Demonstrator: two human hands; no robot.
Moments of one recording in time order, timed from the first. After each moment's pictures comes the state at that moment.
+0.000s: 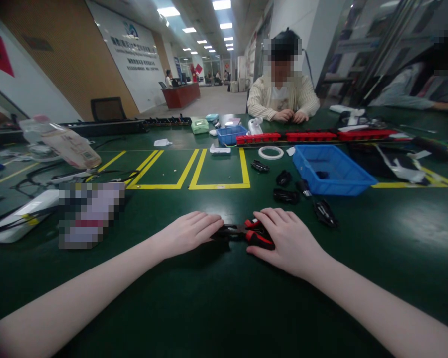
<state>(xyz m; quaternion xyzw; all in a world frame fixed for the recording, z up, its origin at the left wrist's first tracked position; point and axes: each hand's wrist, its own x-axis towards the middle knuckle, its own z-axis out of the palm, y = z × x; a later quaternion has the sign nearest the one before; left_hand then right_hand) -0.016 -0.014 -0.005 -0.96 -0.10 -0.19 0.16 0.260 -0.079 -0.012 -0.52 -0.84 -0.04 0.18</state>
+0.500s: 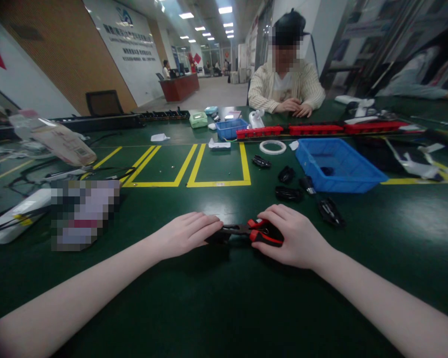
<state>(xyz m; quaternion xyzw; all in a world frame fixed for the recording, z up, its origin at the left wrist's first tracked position) -0.019 -0.012 -0.001 -0.97 -0.09 -0.21 0.12 0.278 -0.071 -0.017 -0.46 -0.85 0.01 0.25</state>
